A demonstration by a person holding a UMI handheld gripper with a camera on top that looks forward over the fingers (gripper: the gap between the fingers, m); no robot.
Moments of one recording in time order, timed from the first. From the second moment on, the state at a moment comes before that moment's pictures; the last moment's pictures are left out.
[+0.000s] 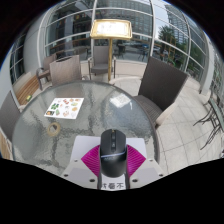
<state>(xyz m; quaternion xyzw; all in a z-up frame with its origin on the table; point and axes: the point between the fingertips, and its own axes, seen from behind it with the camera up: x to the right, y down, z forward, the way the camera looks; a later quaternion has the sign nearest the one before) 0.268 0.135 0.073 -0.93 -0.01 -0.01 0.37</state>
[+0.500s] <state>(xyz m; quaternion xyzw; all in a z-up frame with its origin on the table) 0.260 0.109 -0.019 -0.95 -0.01 0.01 0.30</state>
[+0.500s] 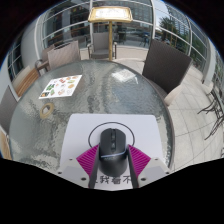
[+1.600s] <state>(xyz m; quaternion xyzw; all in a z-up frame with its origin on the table) 0.014 -0.017 0.275 -0.88 0.03 -0.02 0.47</state>
